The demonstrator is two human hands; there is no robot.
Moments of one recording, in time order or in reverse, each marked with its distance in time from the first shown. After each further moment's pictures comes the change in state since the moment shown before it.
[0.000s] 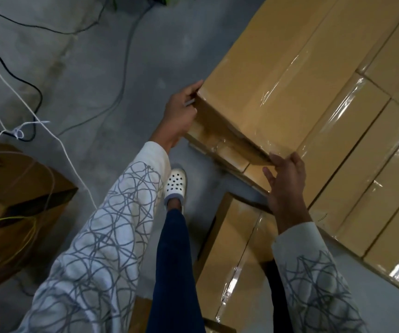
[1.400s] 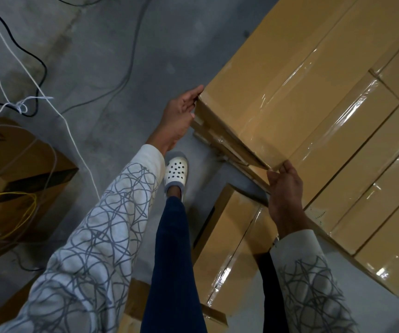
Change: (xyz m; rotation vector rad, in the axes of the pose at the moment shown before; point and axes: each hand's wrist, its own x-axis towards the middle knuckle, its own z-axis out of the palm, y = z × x) left_hand -0.043 -0.019 -0.024 -0.117 -0.050 -0.026; right_hand 0.004 0.040 -0.020 -0.186 -0.082 -0.006
